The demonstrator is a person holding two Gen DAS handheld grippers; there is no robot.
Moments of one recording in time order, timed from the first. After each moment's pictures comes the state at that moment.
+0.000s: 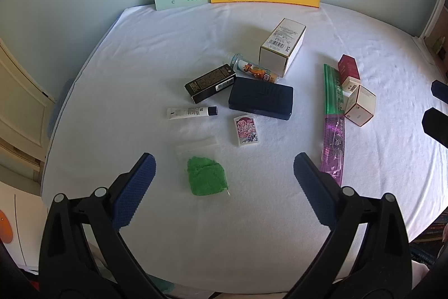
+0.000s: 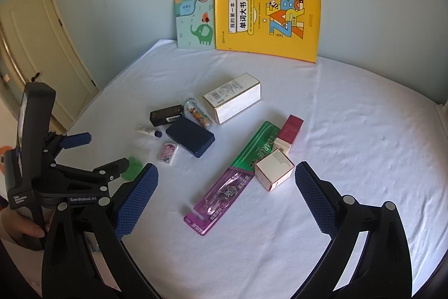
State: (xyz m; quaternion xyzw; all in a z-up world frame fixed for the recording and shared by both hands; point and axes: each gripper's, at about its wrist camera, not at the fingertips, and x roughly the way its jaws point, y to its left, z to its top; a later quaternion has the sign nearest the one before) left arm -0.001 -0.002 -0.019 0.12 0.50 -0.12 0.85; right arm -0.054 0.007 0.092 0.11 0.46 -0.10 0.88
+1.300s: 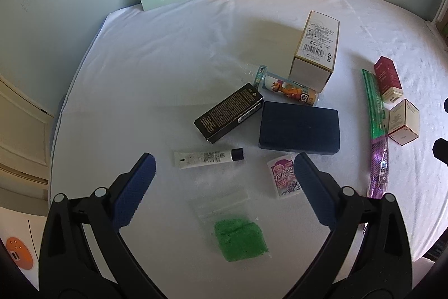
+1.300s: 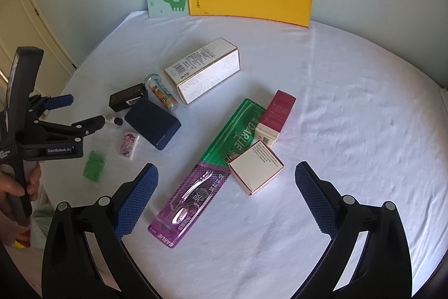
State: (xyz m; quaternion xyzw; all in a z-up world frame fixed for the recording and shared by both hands) left arm 0.095 -0.005 -0.055 0.18 0.52 -0.13 0.83; right arm -0.012 -0.031 0.031 0.12 0.54 -0.13 0.82
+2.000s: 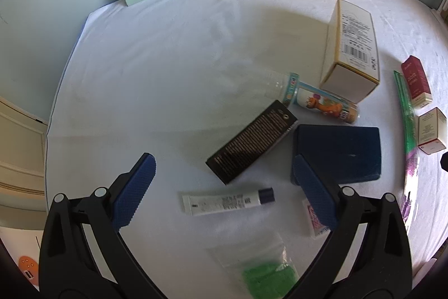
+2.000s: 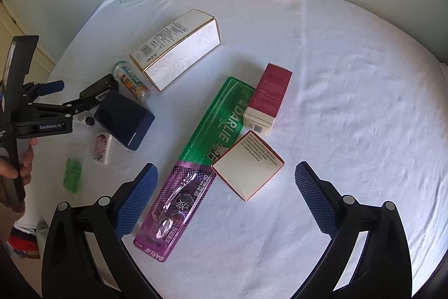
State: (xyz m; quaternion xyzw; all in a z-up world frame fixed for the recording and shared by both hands) left arm 0.152 -0.005 -0.091 0.20 0.54 -0.15 0.80; right arm 0.005 -0.045 -0.008 0.16 0.58 -0.17 0.78
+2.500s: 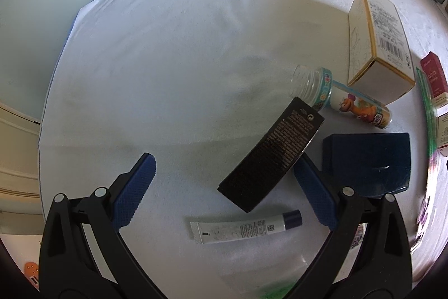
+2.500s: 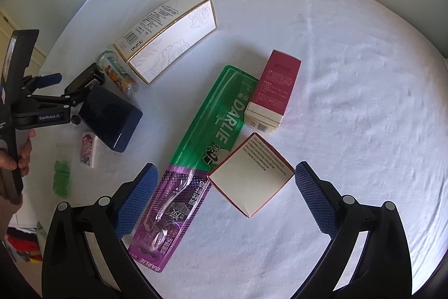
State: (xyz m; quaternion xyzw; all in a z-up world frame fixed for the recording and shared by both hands) left arm 0.176 -0.002 -0.119 0.22 0.55 -0.16 0.79; right arm 0.020 -0.049 -0.030 0.16 0.61 -0.17 0.76
